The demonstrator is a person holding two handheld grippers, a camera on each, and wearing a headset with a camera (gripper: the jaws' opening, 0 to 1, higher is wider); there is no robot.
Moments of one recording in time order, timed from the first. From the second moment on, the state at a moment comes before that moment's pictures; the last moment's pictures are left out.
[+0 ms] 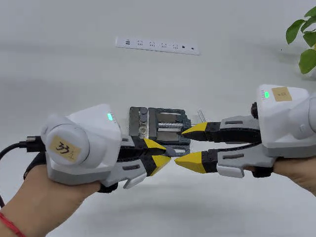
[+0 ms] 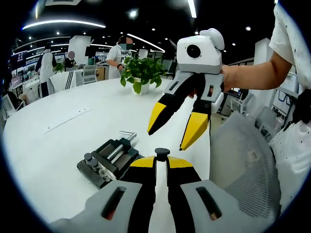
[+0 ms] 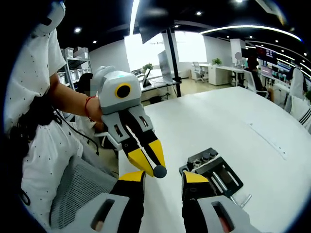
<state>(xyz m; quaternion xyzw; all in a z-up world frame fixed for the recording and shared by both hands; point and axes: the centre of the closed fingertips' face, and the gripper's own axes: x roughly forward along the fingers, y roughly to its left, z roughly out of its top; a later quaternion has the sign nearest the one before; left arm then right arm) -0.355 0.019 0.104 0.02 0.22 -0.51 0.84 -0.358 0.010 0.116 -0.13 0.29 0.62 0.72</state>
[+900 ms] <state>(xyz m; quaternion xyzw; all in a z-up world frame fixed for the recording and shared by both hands) -0.365 0.023 0.124 0.03 0.20 -0.51 0.84 -0.374 0.031 0.126 -0.14 0.29 0.65 0.69</state>
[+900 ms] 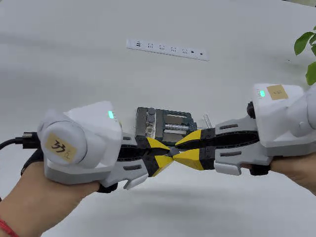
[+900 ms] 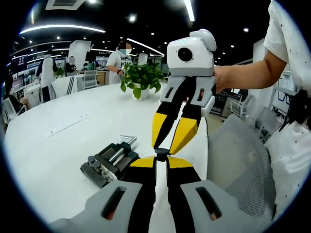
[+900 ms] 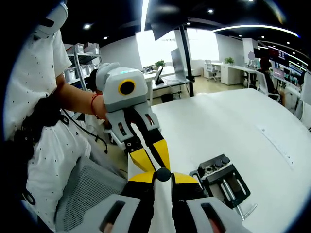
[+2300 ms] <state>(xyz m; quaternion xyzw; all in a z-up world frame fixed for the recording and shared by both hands) -0.364 0.048 0.117 0.00 0.18 -0.49 0.85 -0.373 0.041 0.124 -0.16 0.30 0.66 0.67</state>
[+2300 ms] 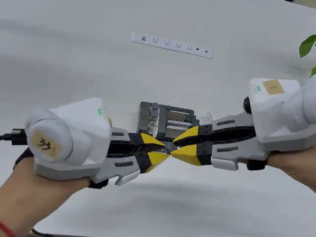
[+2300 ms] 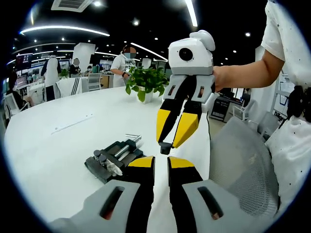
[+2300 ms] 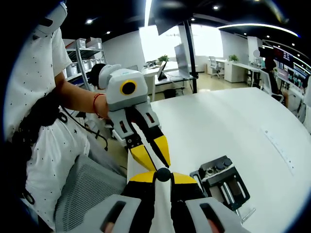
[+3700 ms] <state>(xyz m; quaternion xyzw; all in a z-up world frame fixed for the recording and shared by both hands) -0.315 0.100 0.045 0.00 0.19 -0.45 0.87 -0.305 0.057 0.094 -0.22 0.35 0.61 0.68</state>
